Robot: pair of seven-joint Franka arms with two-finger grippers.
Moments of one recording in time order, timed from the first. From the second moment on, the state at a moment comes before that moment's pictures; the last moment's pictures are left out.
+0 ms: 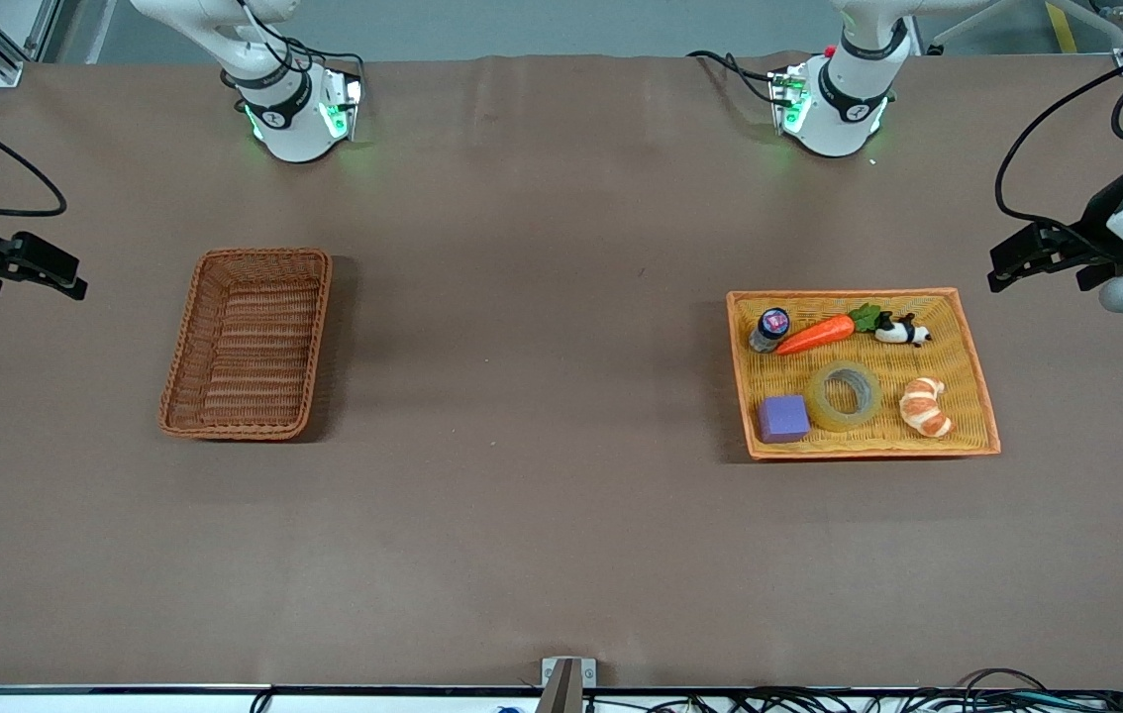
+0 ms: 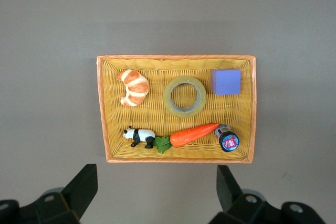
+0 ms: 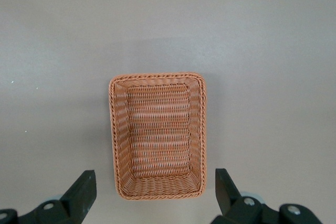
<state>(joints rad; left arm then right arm) 0.02 0.03 -0.09 -1.58 0.00 1.61 -0.07 -0.04 0.02 -0.02 -1.59 0.00 1.61 -0.01</state>
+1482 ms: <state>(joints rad) 0.04 0.22 -0.09 -1.67 0.00 1.77 -0.07 -0.04 0.02 -0.02 -1.59 0.00 1.61 -0.01</state>
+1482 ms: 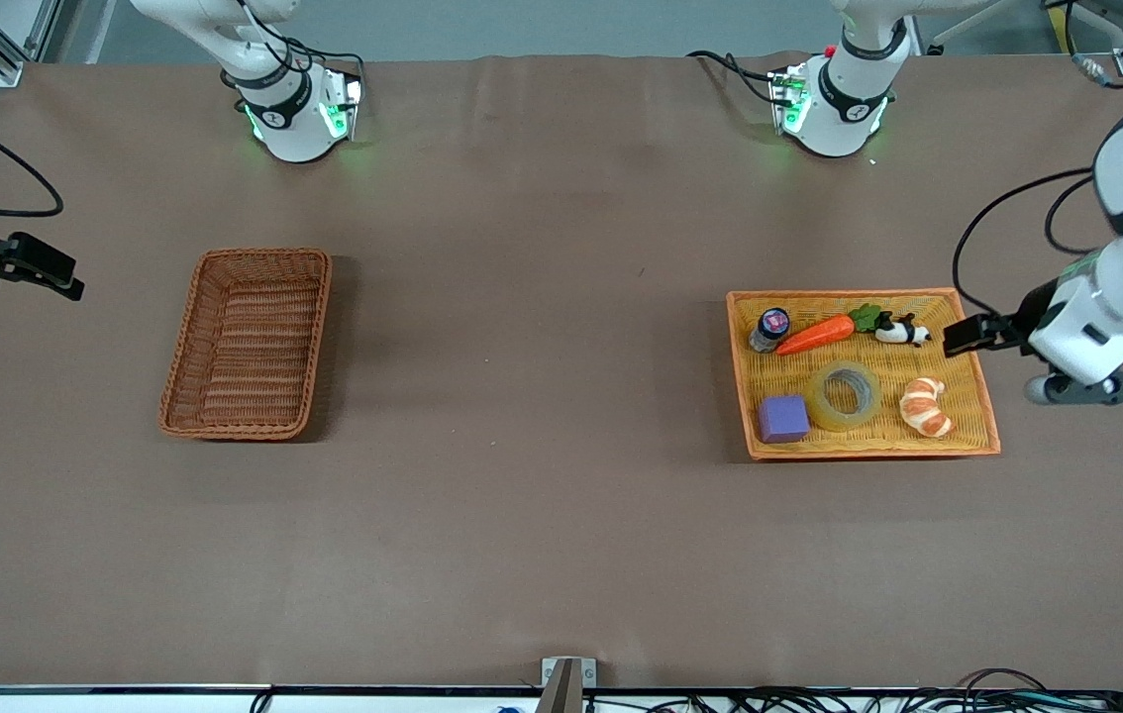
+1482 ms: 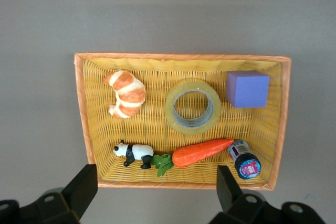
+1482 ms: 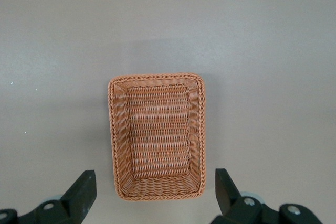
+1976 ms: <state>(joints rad) 0.04 0.42 -0.09 -1.69 0.00 1.86 -0.06 -0.04 0.02 -0.02 -1.59 0.00 1.61 -0.01</state>
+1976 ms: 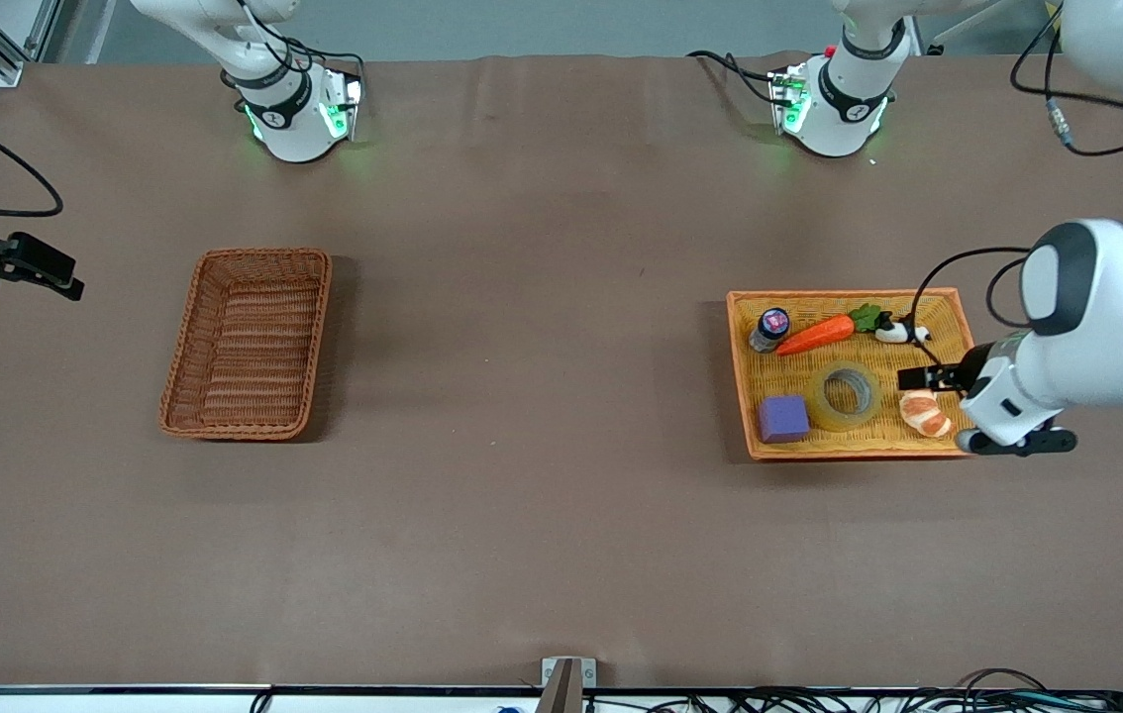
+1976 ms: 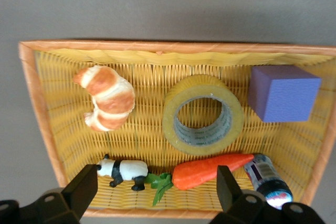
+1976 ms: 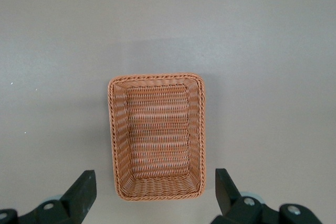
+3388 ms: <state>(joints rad) 0.01 0.63 -0.09 -1.76 0.02 2.06 -0.09 -0.04 0.02 -0.02 -1.59 0.00 1.61 -0.01</state>
